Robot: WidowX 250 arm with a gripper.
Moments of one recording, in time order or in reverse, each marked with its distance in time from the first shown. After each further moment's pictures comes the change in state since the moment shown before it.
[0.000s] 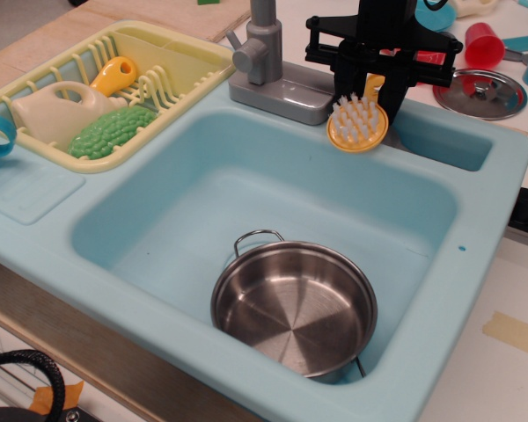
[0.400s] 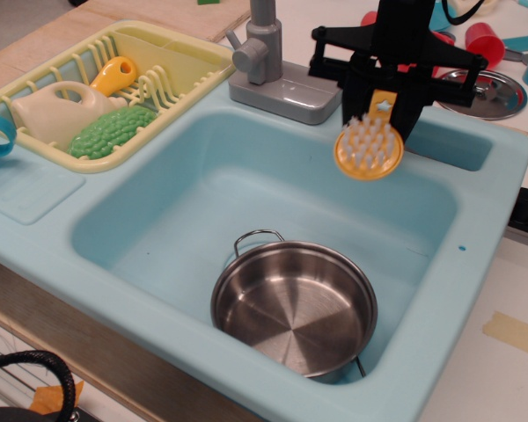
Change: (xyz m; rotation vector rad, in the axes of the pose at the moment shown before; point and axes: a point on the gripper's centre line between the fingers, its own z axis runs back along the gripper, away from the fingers) arm -0.043 -0.010 0.019 0.079 0.022 0.115
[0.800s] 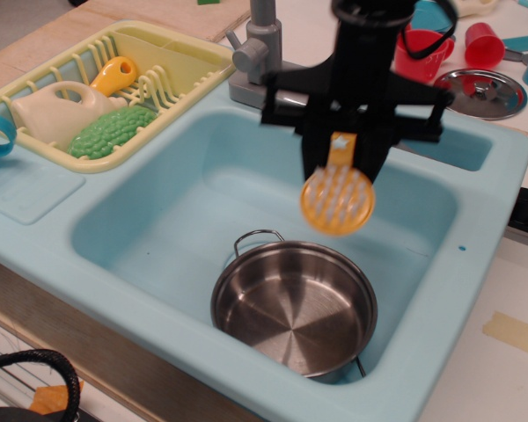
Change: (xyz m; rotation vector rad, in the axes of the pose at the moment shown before) arm -0.052 0.018 -0.006 -0.009 0.011 0.170
